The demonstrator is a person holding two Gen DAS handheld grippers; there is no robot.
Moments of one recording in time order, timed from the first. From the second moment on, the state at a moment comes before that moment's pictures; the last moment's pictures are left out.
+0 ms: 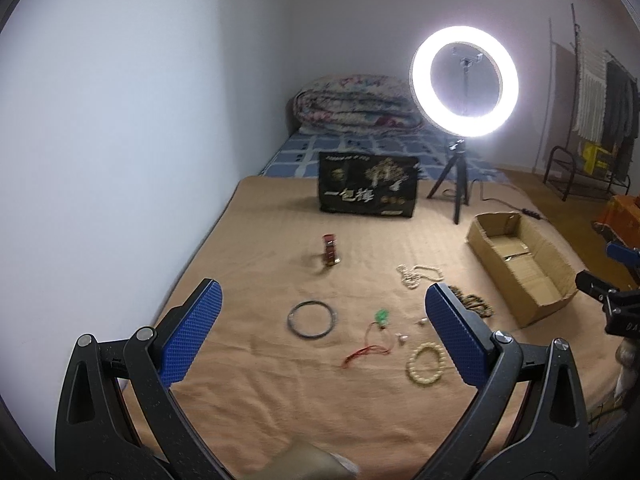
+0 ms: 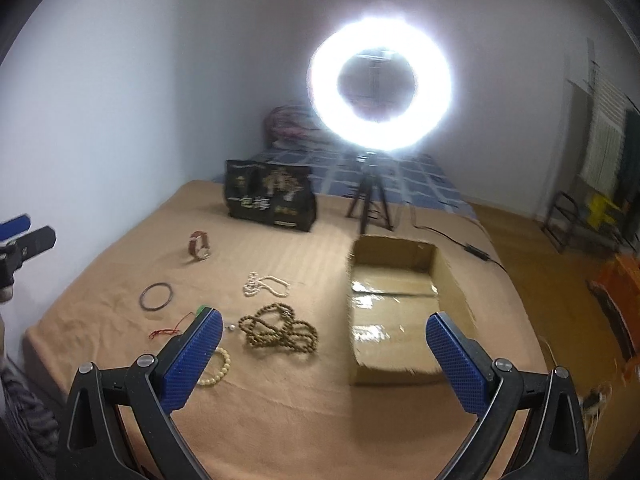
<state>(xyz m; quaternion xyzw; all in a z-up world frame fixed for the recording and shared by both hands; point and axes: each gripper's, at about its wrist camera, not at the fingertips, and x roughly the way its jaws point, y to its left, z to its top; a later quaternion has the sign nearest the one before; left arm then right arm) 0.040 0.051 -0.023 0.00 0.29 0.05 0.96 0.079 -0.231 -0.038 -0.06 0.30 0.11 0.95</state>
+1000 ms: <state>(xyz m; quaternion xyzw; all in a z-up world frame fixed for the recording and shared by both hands) 0.176 0.032 -0.135 -0.05 0.51 -0.10 0.85 0.215 -0.180 -0.154 -0.13 0.48 0.26 0.83</state>
